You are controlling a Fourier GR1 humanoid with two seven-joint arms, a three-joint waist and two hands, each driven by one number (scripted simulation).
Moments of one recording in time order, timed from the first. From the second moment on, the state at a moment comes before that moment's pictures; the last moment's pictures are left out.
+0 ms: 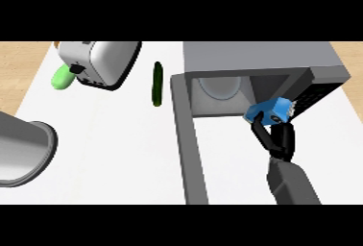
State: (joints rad) left arm 0.74 0.08 0.22 -2.20 0.30 -0.30 -0.30; right arm -0.33 -0.02 -0.19 -0.85 -0.15 -0.22 -0.61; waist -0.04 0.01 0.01
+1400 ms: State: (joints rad) left arm 0.60 0.16 0.27 -2.08 0.37 -0.36 -0.29; right arm -0.32 -0.04 -0.11 -0.87 -0.11 -0.64 -0.60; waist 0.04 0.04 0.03
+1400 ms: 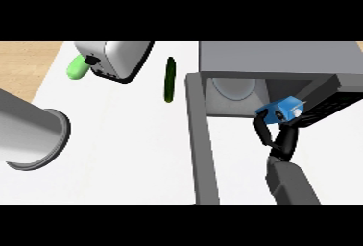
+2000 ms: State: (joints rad) left arm 0.55 0.18 0.26 -2.04 0.37 -0.37 -0.29; right arm -0.33 -0.08 -0.06 -0.80 0.01 -0.93 -0.58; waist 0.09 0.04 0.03
